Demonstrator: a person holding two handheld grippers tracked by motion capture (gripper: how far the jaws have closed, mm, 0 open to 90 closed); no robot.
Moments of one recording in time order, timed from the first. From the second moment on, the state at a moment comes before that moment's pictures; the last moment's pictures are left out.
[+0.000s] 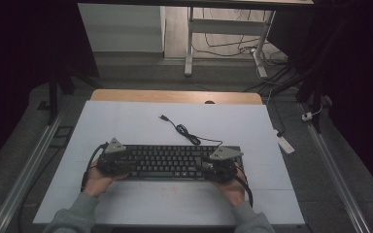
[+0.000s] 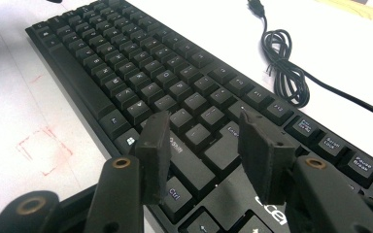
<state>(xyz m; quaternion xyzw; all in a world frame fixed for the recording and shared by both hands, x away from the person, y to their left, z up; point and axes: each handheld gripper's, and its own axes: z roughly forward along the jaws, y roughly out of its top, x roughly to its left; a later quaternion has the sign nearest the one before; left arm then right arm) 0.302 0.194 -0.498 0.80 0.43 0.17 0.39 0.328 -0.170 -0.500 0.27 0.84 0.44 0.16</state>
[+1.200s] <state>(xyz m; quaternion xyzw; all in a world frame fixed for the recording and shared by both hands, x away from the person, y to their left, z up) 0.312 0.202 -0.521 0.82 0.45 0.15 0.33 0.329 -0.170 -0.501 0.27 0.84 0.44 0.16</state>
